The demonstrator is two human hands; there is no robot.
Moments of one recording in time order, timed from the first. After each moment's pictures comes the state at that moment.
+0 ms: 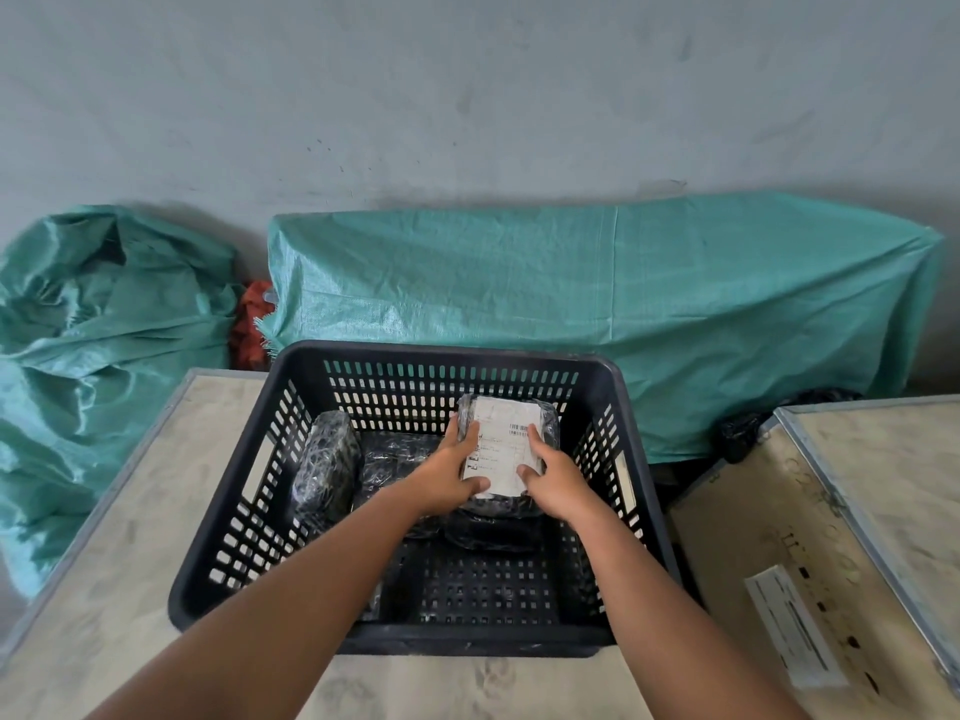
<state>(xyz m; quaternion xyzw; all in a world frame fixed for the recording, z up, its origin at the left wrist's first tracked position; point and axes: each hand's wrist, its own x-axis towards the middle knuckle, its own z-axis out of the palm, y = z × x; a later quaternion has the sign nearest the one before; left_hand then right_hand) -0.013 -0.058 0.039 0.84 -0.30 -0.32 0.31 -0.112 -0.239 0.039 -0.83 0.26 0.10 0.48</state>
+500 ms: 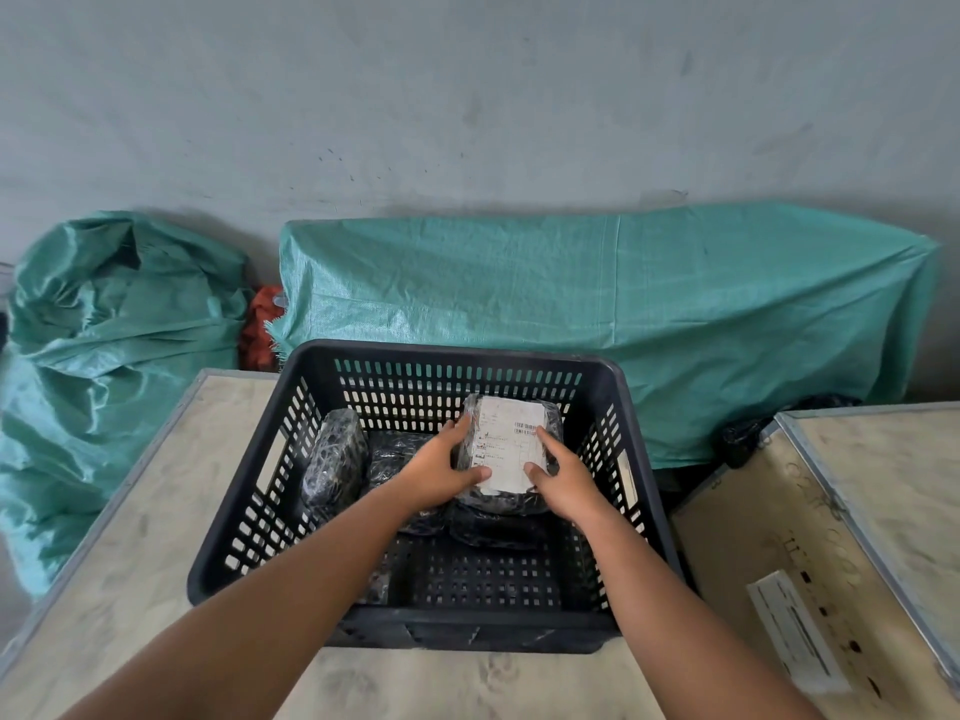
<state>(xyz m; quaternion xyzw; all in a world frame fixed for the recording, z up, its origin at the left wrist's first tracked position) -0.019 -0.043 0.060 0.84 -0.25 -0.29 0.39 -0.129 -0.234 0.049 -0.81 0.28 0.04 0.51</state>
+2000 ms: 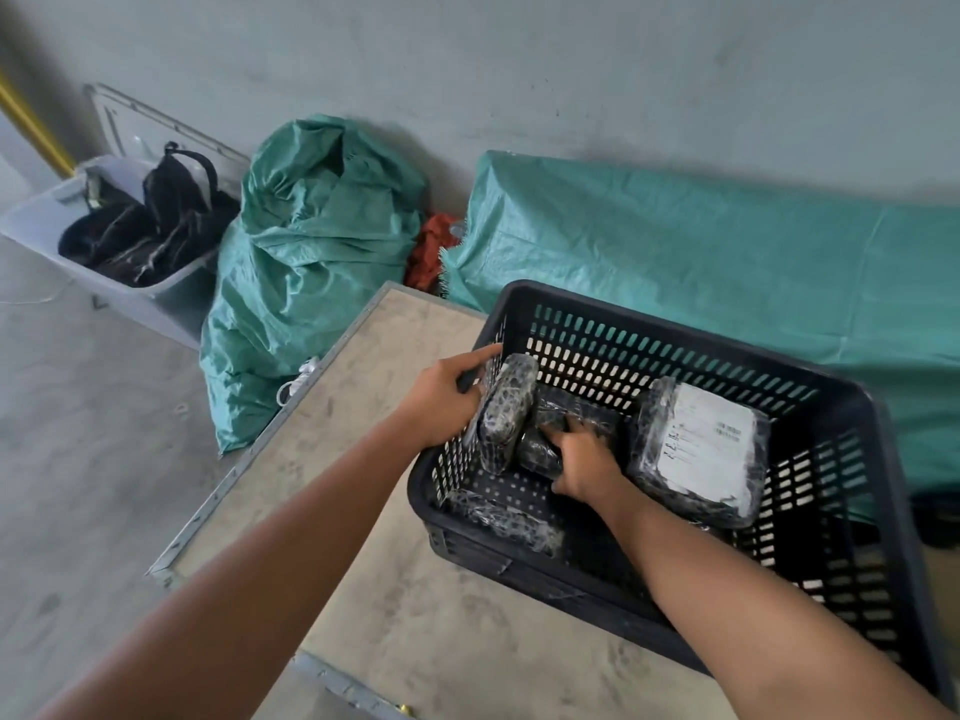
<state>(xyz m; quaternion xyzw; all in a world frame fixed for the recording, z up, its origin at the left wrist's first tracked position) 0.023 0.166 0.095 0.88 -0.10 -0.10 0.46 -0.020 -0.060 -0.004 -0.97 0.03 0.23 0.09</state>
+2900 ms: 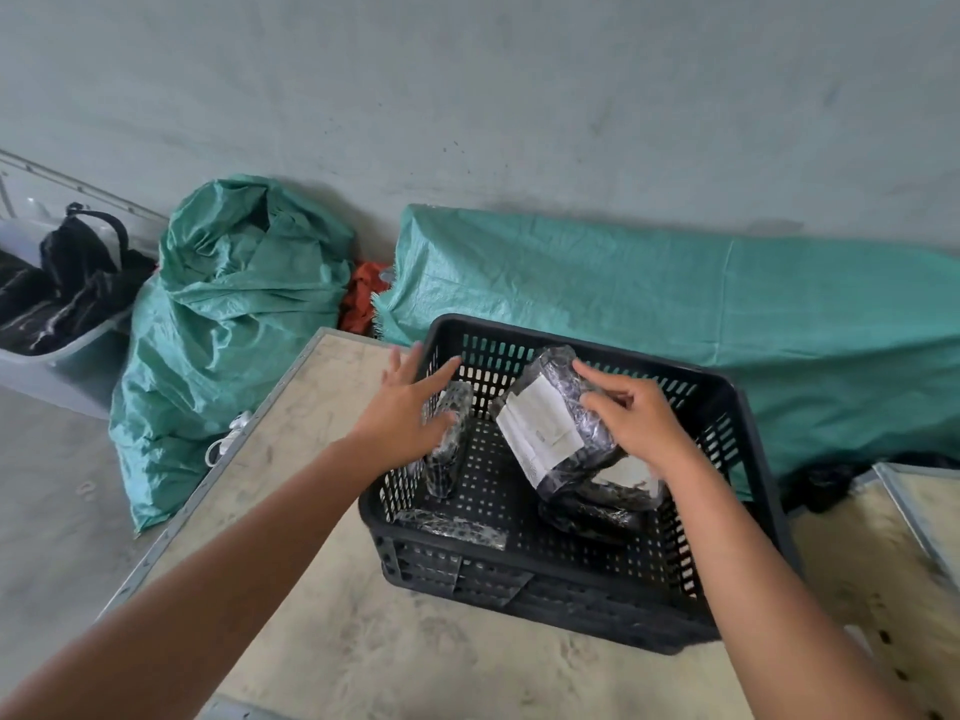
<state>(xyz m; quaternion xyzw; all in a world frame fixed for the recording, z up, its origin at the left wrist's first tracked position) 0.001 0.153 0.132 0.92 -0.25 -0.07 0.30 -0.089 -0.146 0.164 -0.83 0.12 -0.01 0.54</state>
